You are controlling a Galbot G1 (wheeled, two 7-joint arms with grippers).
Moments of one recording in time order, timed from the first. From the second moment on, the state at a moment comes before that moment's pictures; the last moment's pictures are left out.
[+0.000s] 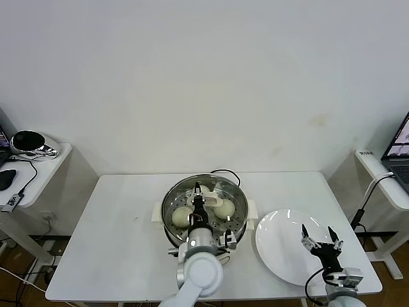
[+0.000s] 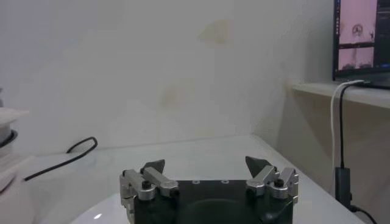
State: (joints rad) left arm 1.02 -1.51 0.11 -1.82 1.65 0.74 0.37; right arm -1.44 1.40 0.81 1.74 0.30 0.01 -0.15
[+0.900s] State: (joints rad) left arm 1.02 -1.49 0.14 -1.86 1.65 0.74 0.39; right arm -1.44 1.41 0.81 1.75 0.30 0.01 -0.15
